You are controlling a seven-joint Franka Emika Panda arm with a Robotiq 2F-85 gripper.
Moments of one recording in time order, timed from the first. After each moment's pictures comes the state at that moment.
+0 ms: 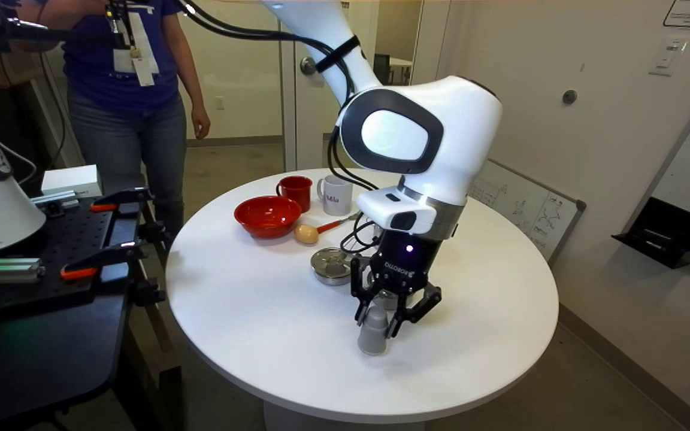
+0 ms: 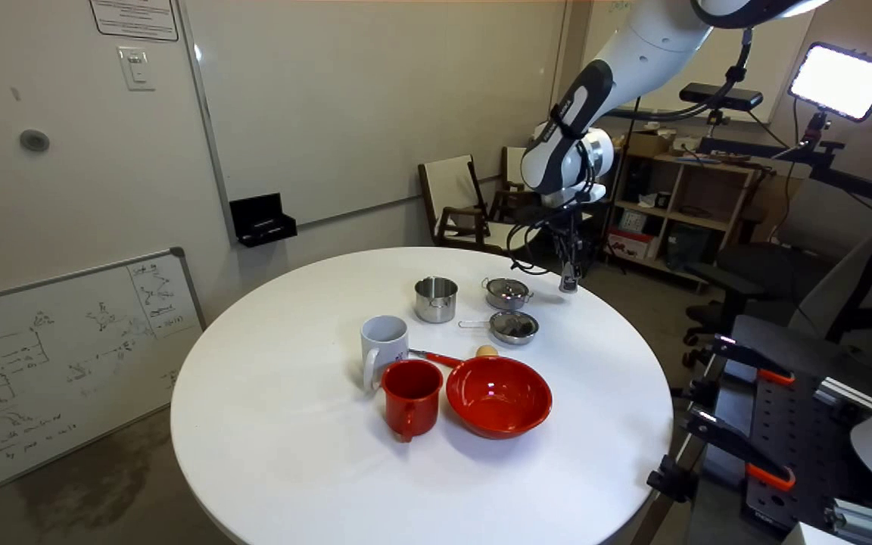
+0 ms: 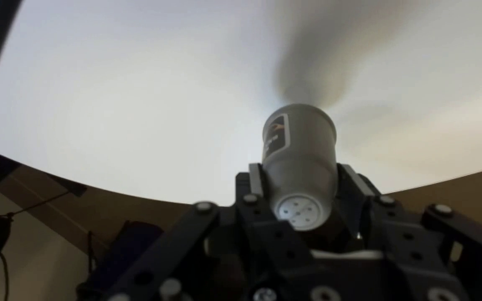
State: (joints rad) arm -0.21 0.92 -0.35 -1.62 0.07 2.28 1.81
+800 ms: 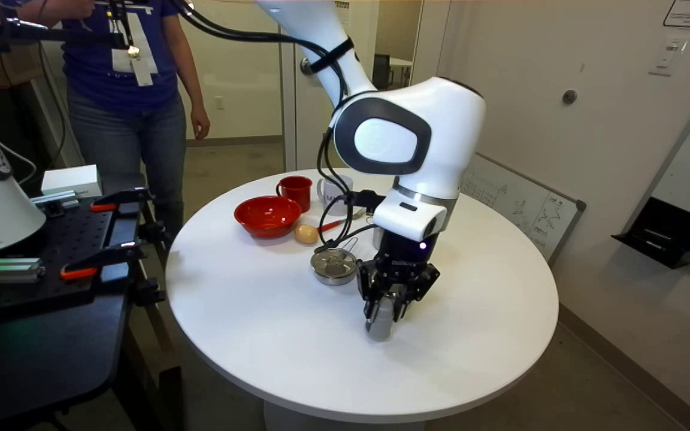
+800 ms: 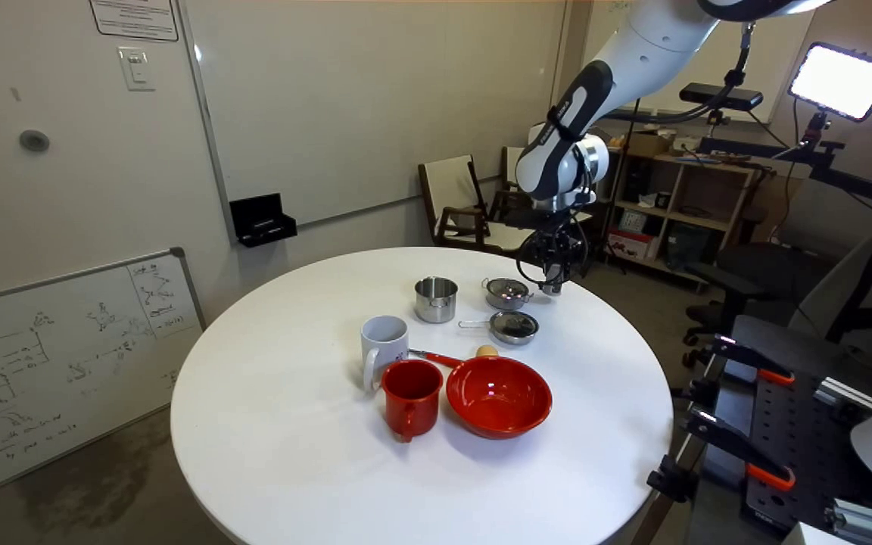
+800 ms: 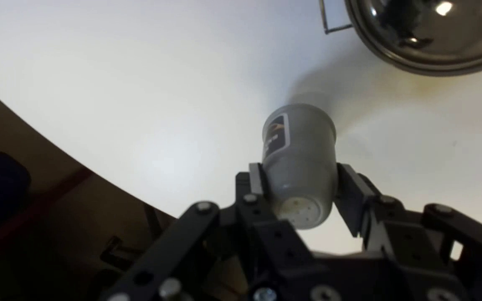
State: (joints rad) arm -0.24 0.91 -0.27 -1.66 0.05 2.40 1.28
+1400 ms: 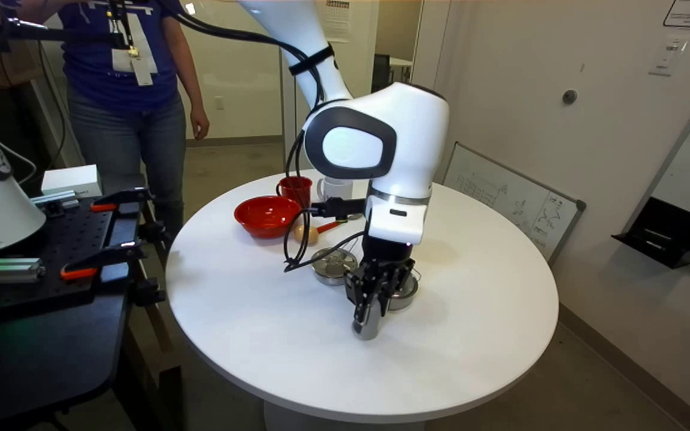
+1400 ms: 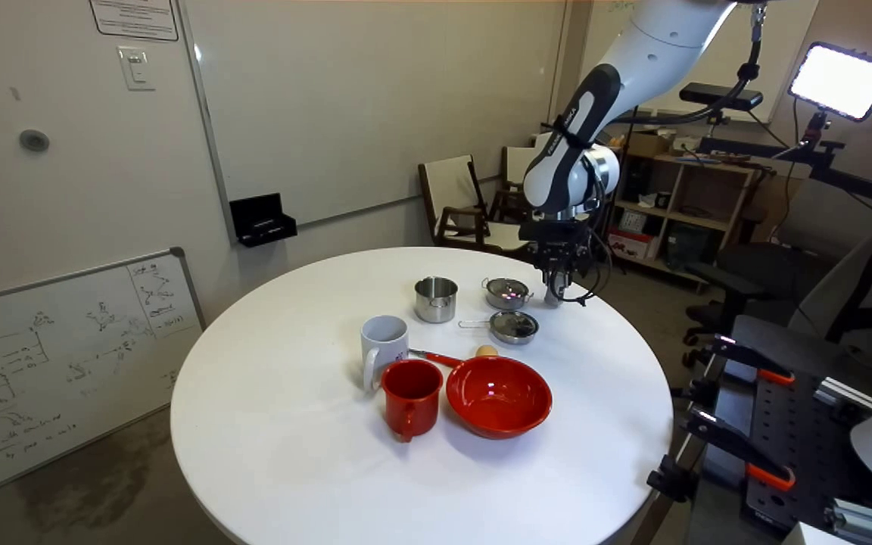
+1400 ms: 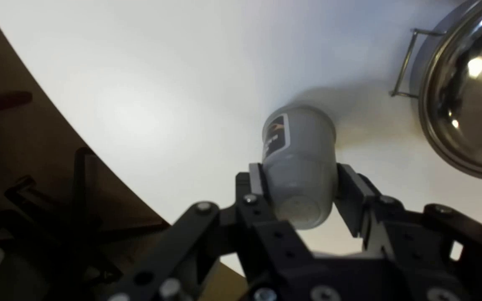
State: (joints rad) arm -0.20 0.86 -0.27 -1.81 0.05 2.57 0.90
